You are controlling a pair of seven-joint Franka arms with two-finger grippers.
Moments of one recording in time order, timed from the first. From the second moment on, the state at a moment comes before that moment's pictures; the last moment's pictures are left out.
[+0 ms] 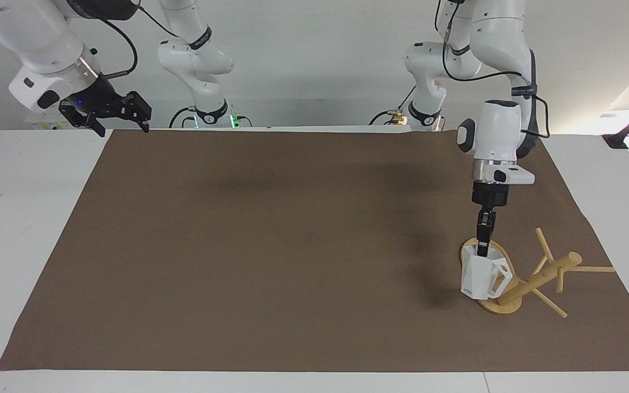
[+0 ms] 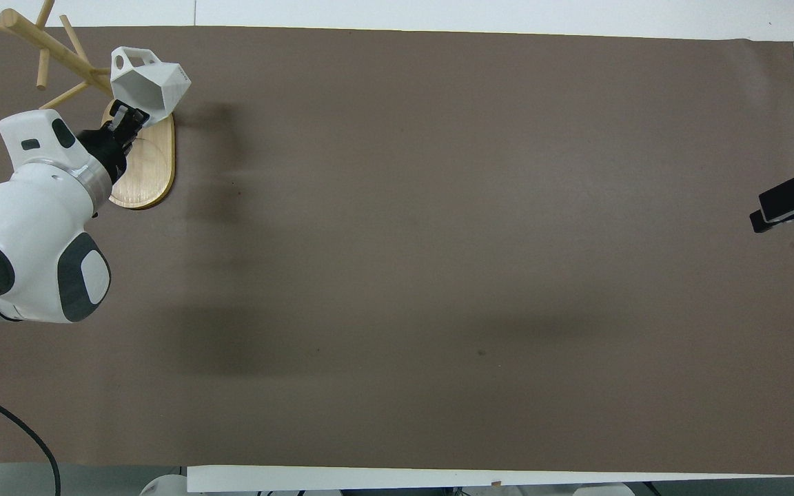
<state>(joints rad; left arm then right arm) -0.26 0.13 0.10 -2.28 0.03 3.18 -1.05 -0.08 0.05 0.02 -1.42 0.01 1.26 -0.07</state>
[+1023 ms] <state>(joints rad) -0.19 -0.10 0.10 -2.09 0.04 2.34 -0.71 -0.08 0.05 0.02 -1.45 0.01 1.24 -0.01</state>
